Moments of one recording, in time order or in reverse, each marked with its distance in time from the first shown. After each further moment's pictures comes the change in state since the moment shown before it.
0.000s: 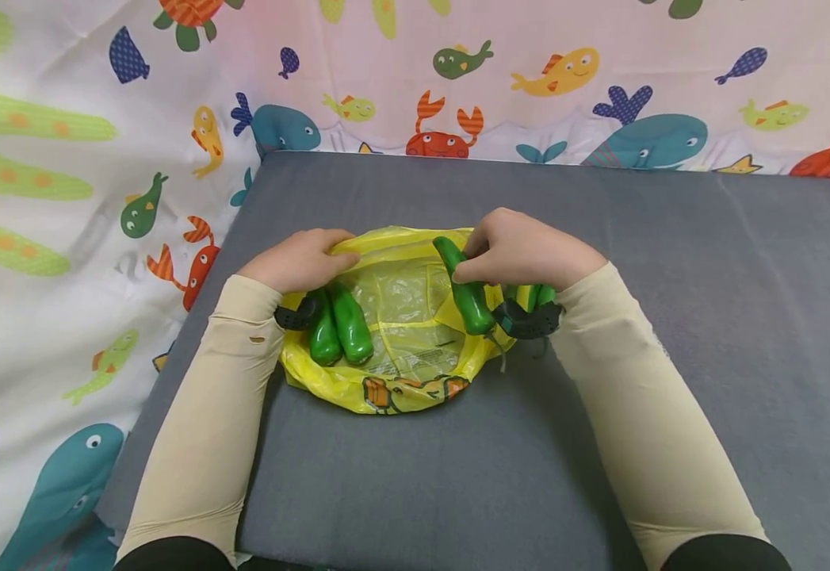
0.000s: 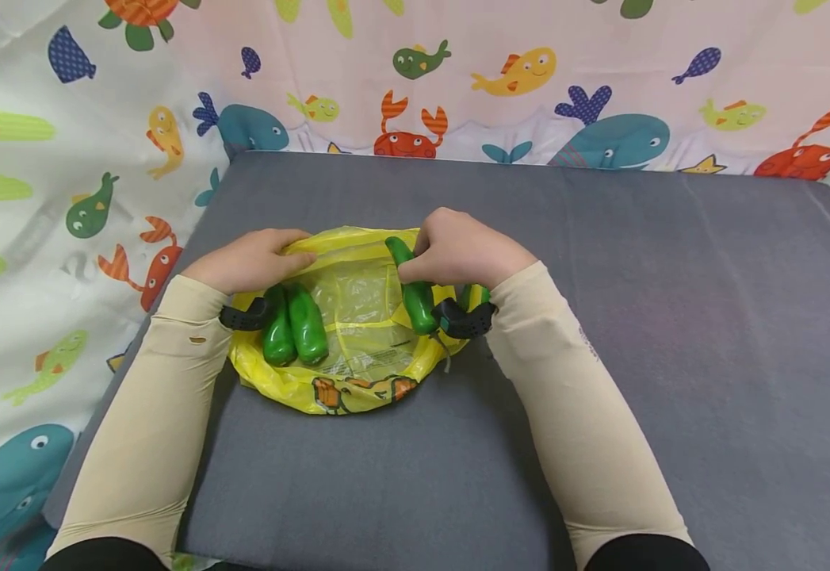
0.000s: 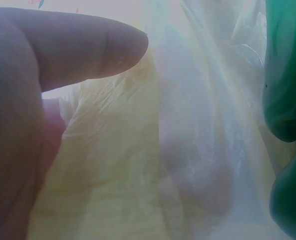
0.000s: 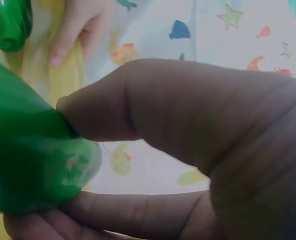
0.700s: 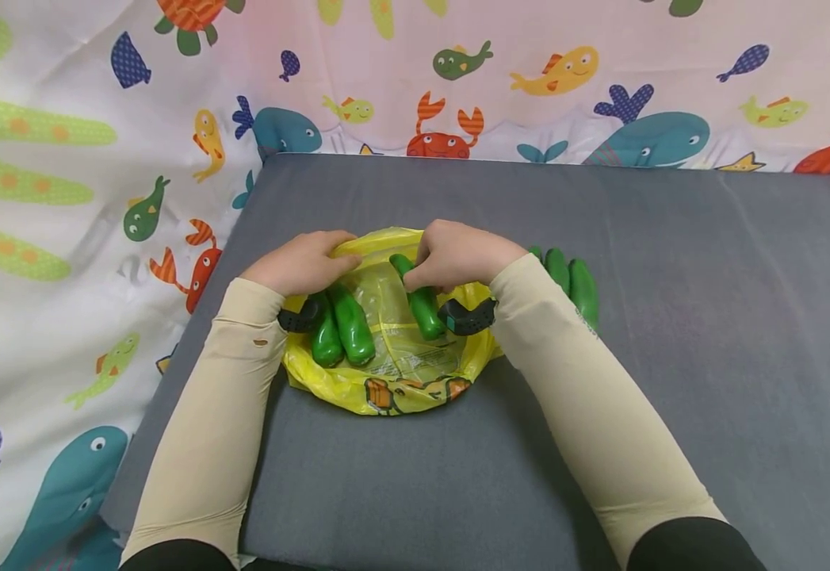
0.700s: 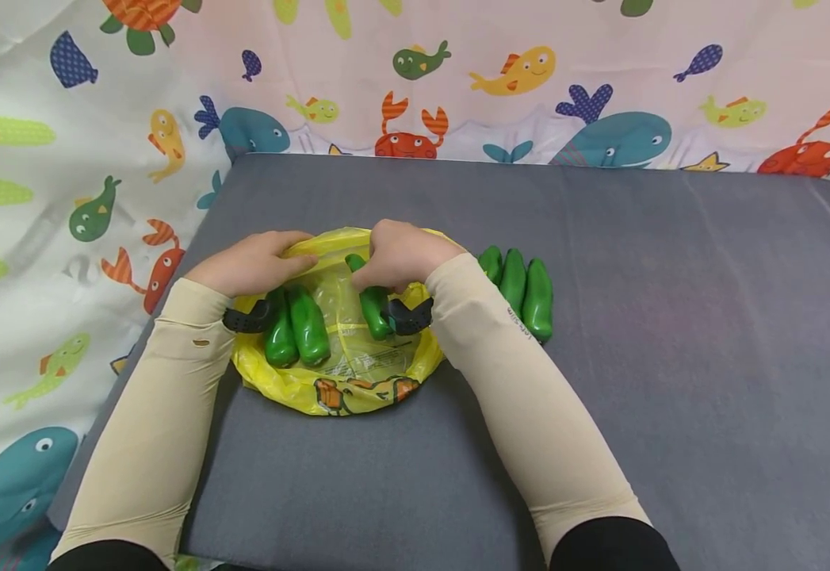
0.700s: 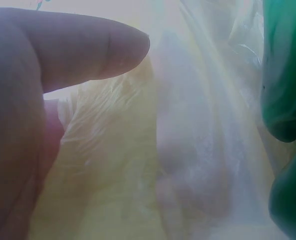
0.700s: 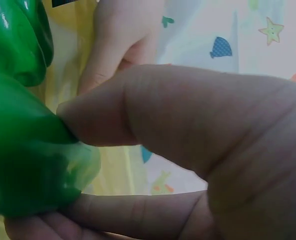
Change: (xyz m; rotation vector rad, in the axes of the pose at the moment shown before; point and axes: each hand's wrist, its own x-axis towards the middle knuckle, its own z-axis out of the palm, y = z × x) left_hand 0.000 0.000 -0.001 0.015 -0.006 -0.003; right_hand 0.046 -0.030 0.025 0.069 -0.139 -0.013
